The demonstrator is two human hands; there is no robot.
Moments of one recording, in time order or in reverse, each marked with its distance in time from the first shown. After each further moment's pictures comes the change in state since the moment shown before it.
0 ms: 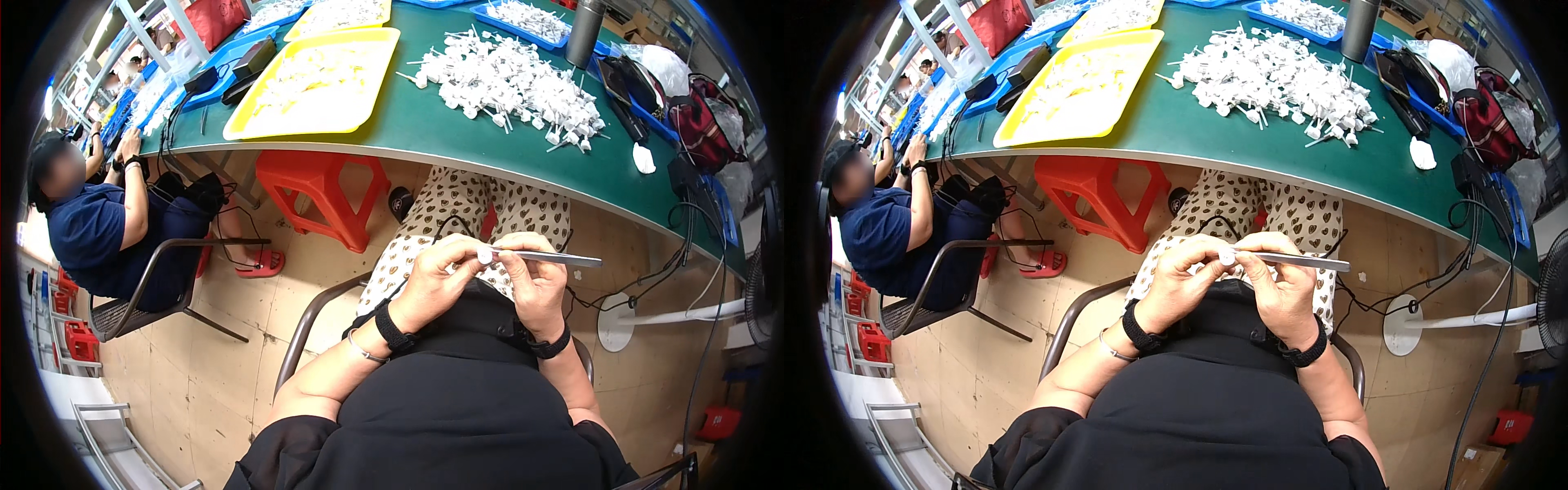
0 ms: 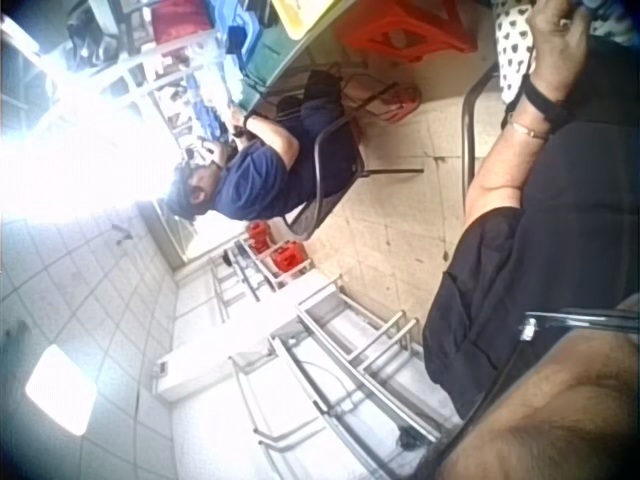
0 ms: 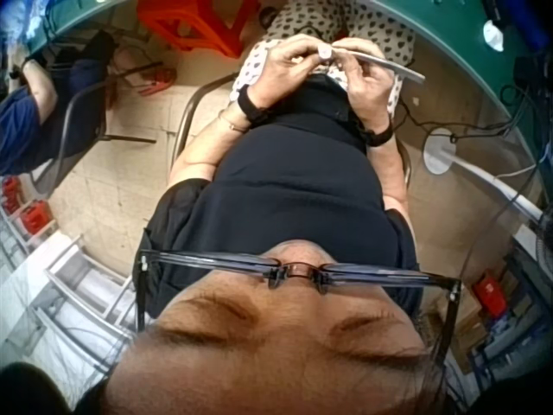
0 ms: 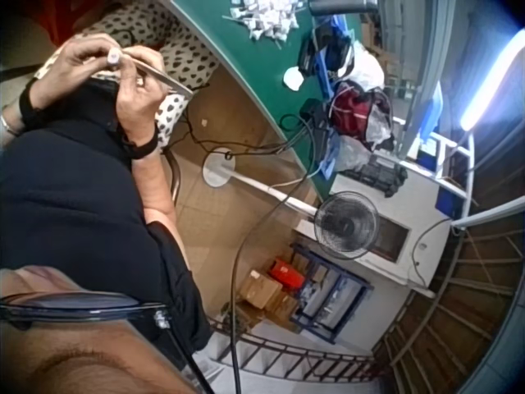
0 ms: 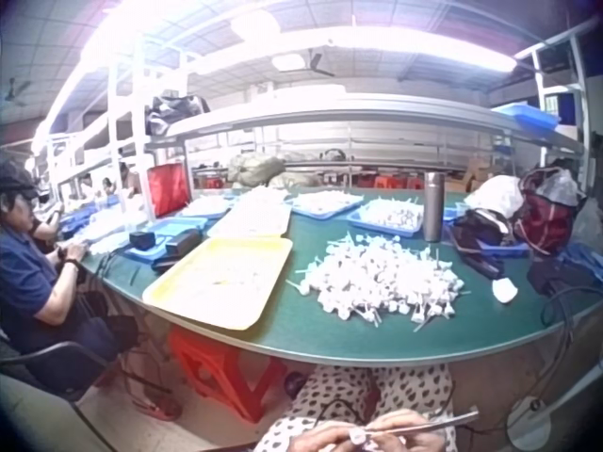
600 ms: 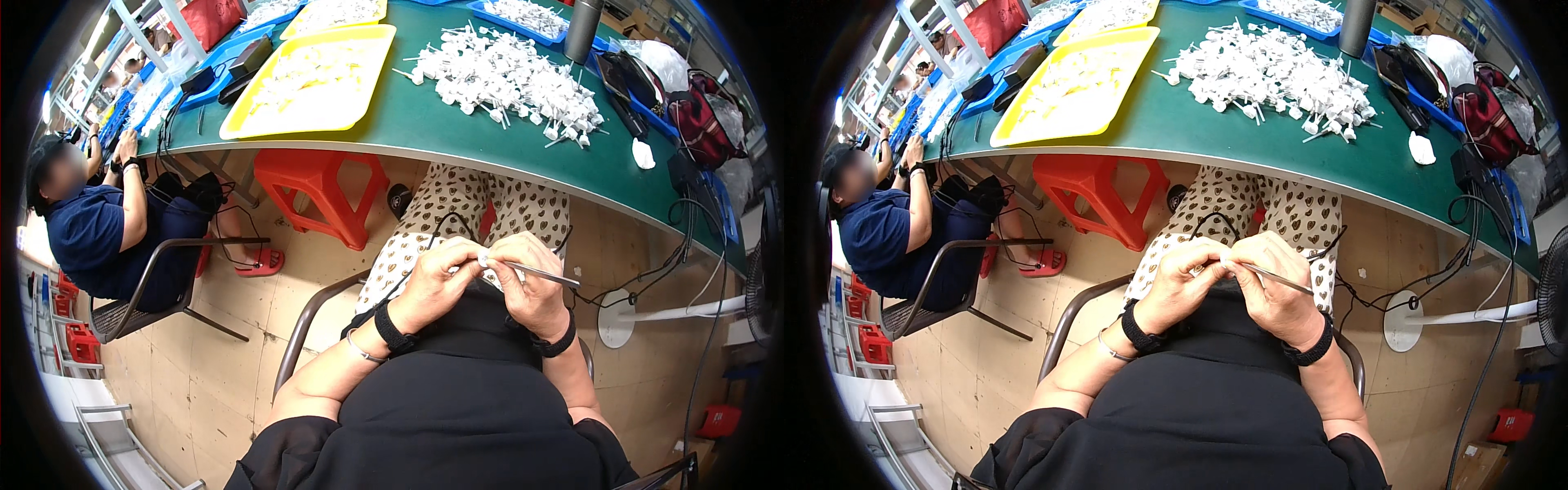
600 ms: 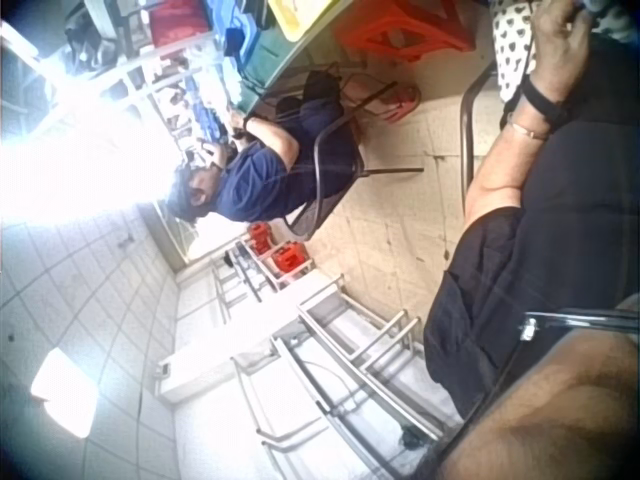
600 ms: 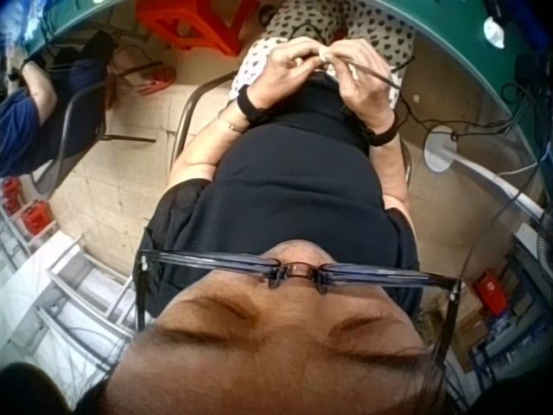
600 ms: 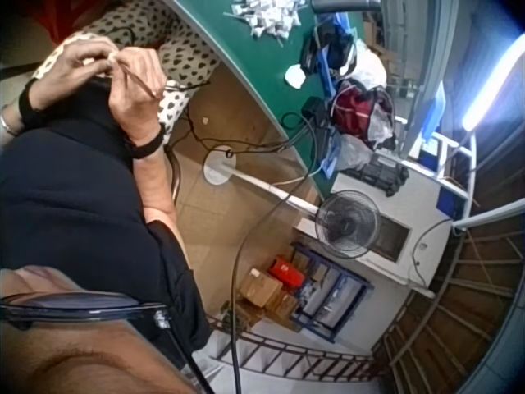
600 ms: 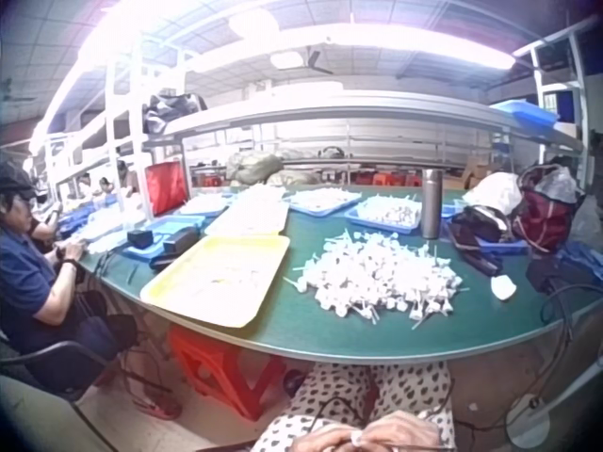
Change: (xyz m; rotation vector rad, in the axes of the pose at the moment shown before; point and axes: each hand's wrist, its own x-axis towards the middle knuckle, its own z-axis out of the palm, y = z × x) left_hand -0.002 0.004 0.000 0.124 -0.033 0.044; right_hand 0.016 -0.015 -0.007 -0.432 -0.208 -0.368
